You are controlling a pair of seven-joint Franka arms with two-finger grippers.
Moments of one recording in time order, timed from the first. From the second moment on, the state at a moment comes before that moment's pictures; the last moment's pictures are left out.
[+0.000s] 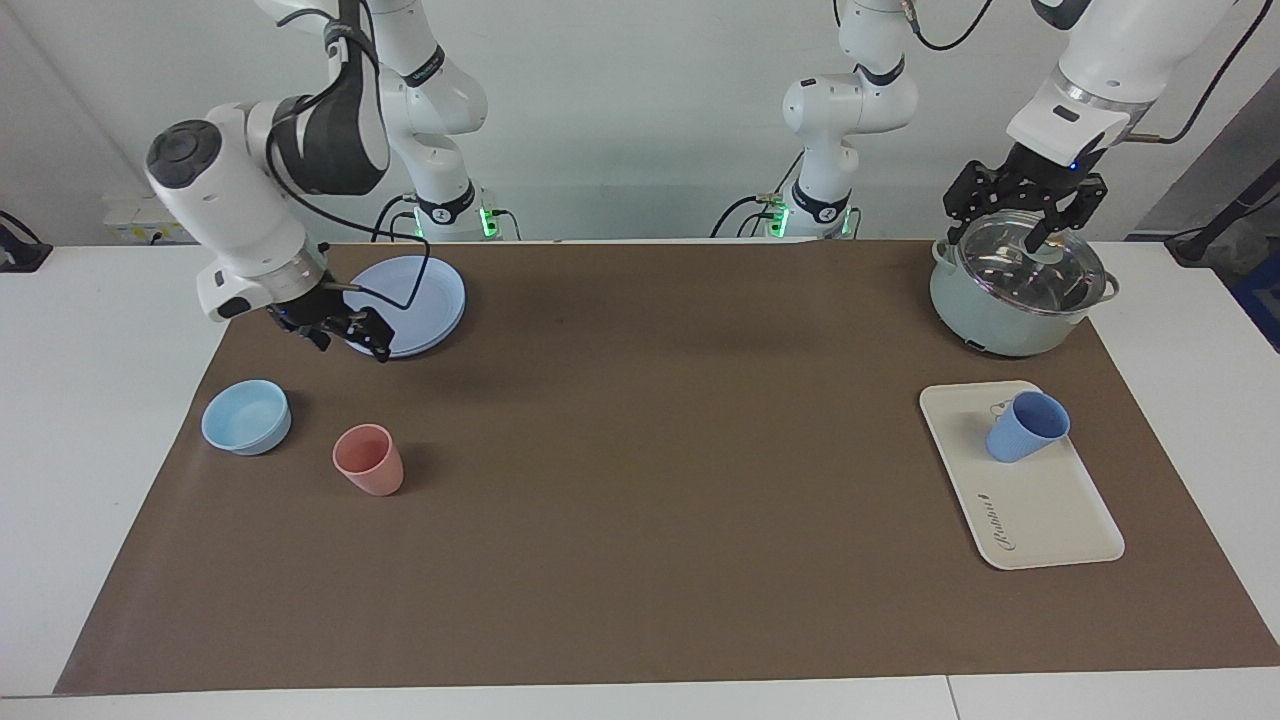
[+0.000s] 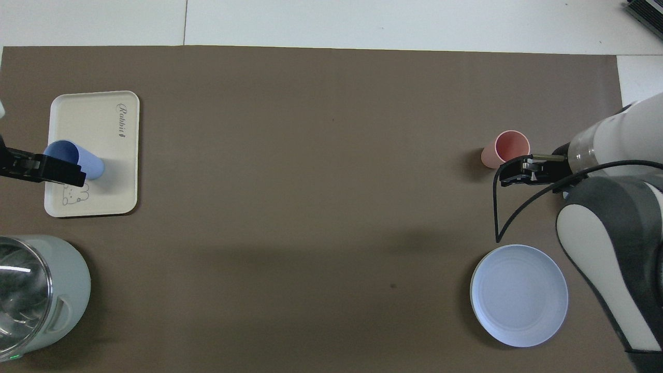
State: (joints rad) left arm 0.01 -0.04 -0.08 -1.58 -0.02 1.53 0.14; right arm 0.03 -0.02 0.06 -1.82 0.01 1.77 0.23
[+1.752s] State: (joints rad) left arm 0.01 -0.07 -0.07 -1.62 -0.02 1.55 0.14; right arm 0.03 0.00 0.06 -1.60 -0.02 1.53 0.16
